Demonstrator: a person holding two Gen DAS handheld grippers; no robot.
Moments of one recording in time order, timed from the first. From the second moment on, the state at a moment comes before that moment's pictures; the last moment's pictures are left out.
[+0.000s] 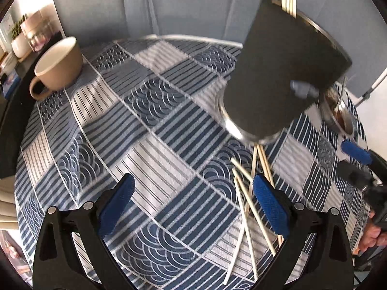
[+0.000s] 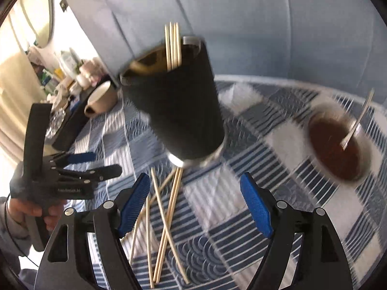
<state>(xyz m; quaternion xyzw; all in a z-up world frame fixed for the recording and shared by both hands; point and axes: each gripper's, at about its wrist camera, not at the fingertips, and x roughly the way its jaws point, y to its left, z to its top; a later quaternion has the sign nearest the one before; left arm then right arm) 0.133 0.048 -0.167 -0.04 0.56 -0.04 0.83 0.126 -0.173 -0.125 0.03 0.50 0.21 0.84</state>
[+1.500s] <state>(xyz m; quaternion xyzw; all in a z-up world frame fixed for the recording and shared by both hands) 0.119 0.051 -0.207 -0.03 0.60 0.02 0.80 0.122 -0.100 -0.188 -0.13 0.59 0.28 0.75</state>
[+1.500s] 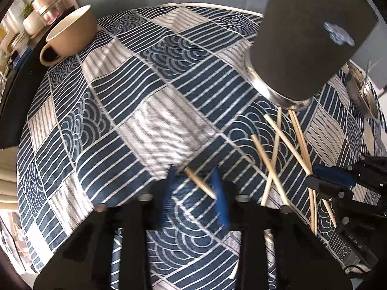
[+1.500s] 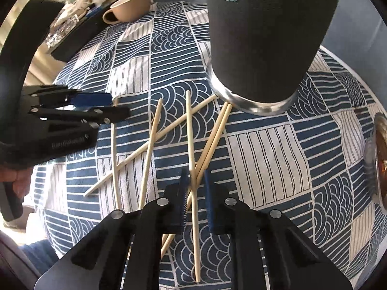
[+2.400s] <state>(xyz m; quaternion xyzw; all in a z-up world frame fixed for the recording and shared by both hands) 0.098 0.096 -0.177 -0.16 0.62 -0.01 0.77 0.118 -0.146 -0.146 0.07 0.57 0.31 0.76</state>
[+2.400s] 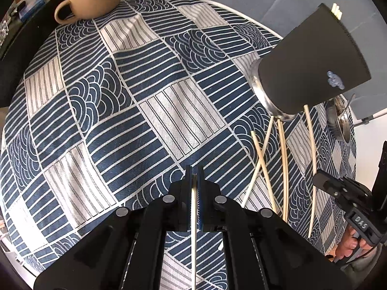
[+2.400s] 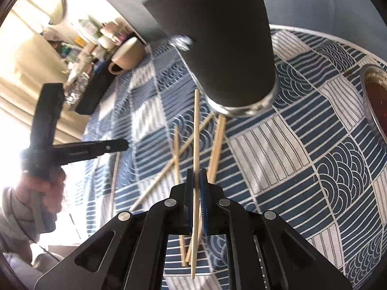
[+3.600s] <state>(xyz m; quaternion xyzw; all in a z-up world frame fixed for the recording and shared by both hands) 0.141 0.031 0.056 -0.07 0.43 -0.16 0.88 0.137 -0.186 0.000 0.17 0.30 0.32 0.88</state>
